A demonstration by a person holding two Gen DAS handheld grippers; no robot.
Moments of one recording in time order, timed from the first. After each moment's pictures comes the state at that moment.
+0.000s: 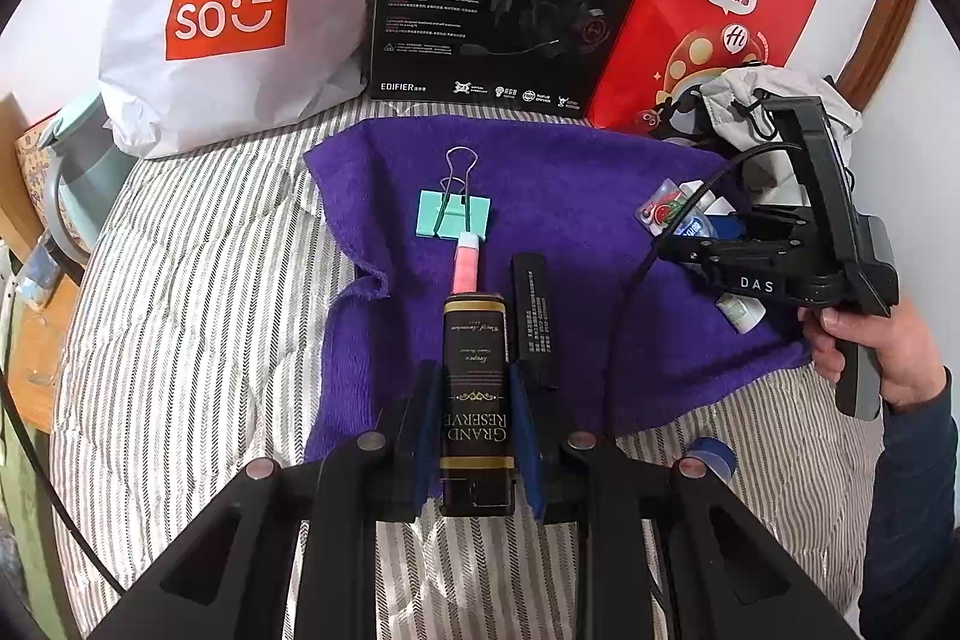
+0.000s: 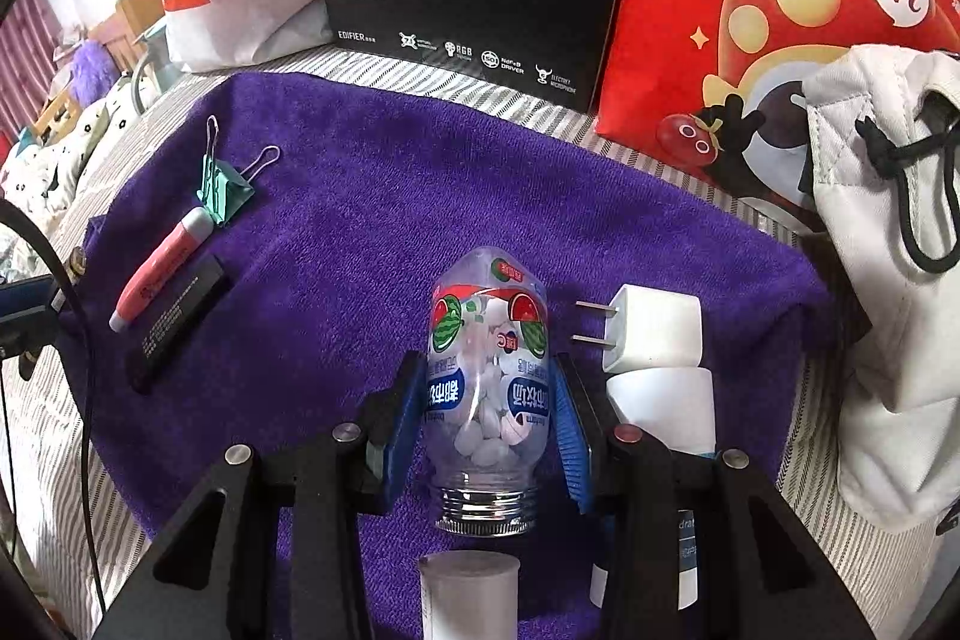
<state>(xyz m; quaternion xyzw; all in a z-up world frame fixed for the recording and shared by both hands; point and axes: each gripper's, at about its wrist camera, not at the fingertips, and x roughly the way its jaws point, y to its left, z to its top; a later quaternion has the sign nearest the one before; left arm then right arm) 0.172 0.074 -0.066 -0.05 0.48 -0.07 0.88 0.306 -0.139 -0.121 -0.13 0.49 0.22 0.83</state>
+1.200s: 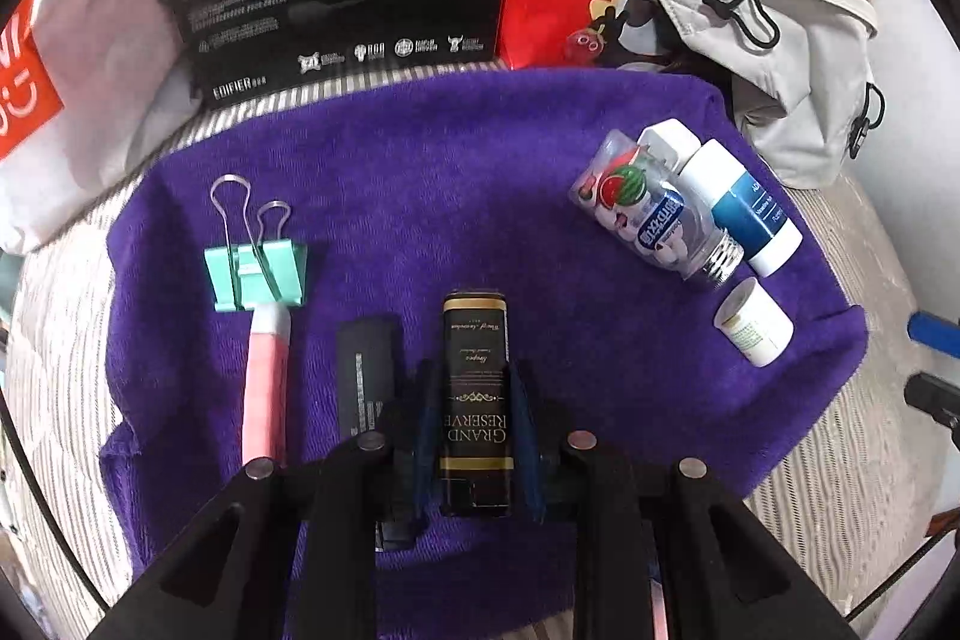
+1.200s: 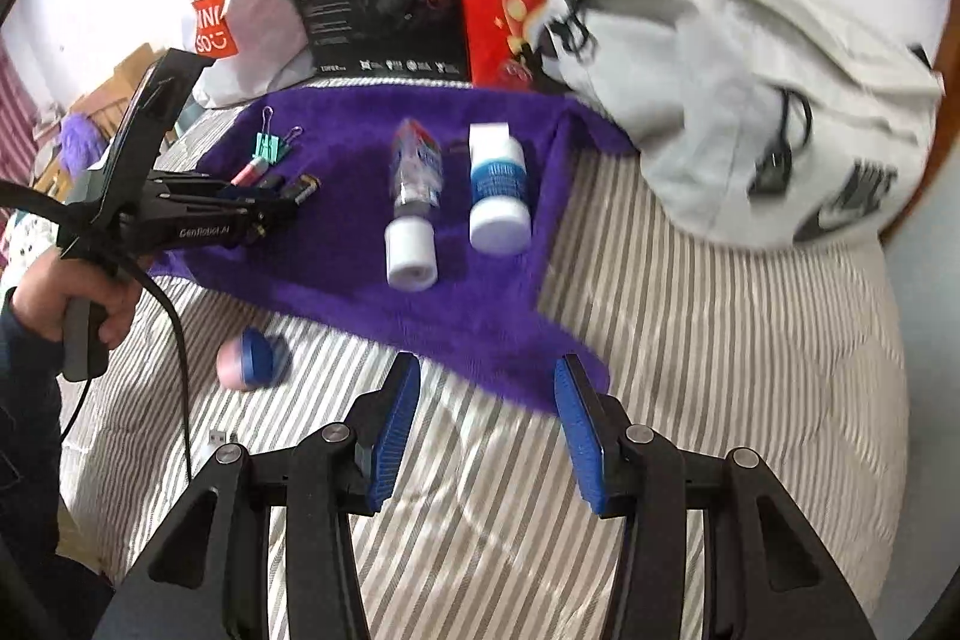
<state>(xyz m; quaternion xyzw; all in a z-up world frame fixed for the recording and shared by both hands) 0.244 -0.021 -0.112 0.03 0.51 -0.11 0.85 0.152 -0.263 -0.073 -0.04 0.48 0.17 0.86</state>
